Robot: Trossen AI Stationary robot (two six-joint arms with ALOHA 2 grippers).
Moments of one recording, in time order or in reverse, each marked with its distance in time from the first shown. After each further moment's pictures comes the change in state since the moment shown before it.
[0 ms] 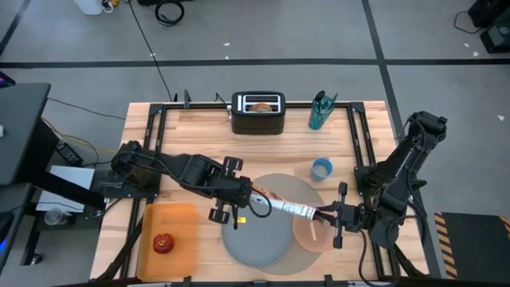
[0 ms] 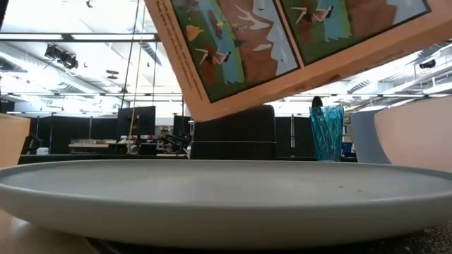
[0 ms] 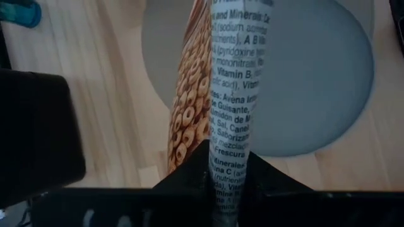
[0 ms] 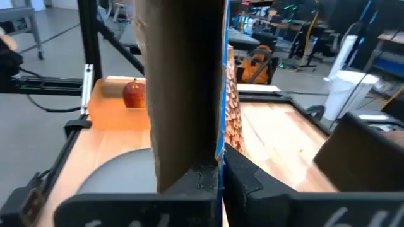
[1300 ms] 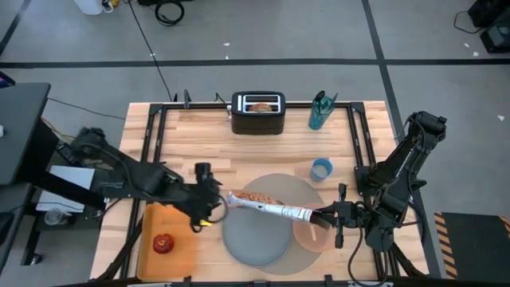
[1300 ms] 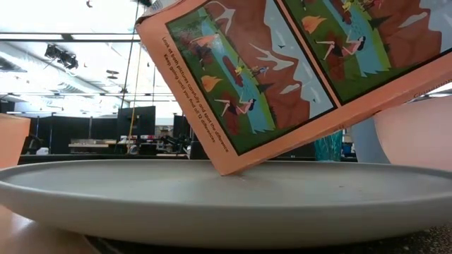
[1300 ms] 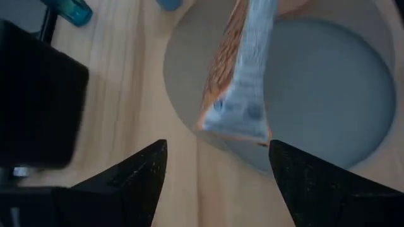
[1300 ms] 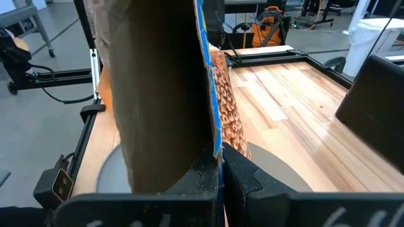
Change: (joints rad) left arm -0.179 -0.525 -0.852 0.579 -0.252 -0.261; right arm 0.016 0.002 -0.001 -0.206 -0.058 0.335
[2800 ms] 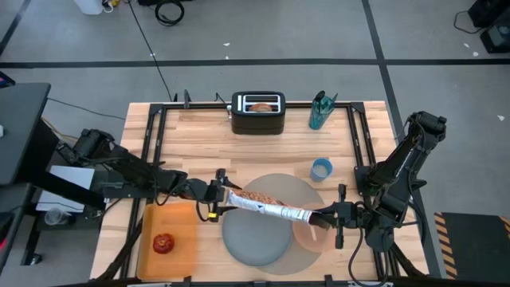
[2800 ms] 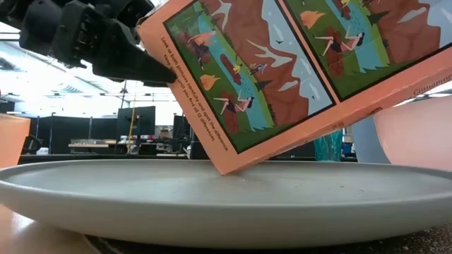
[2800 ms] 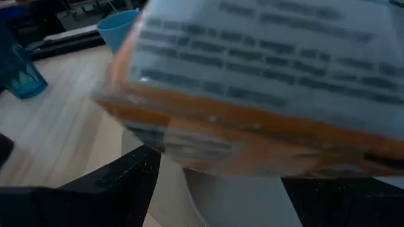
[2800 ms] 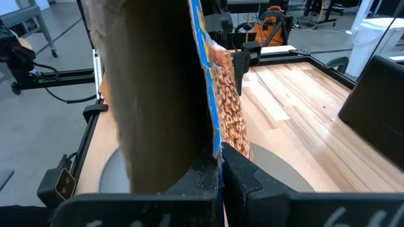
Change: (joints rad) left arm 0.193 0.084 -0.753 1.406 0.228 0.351; right arm 0.000 0.000 0.000 0.010 -0.007 -0.010
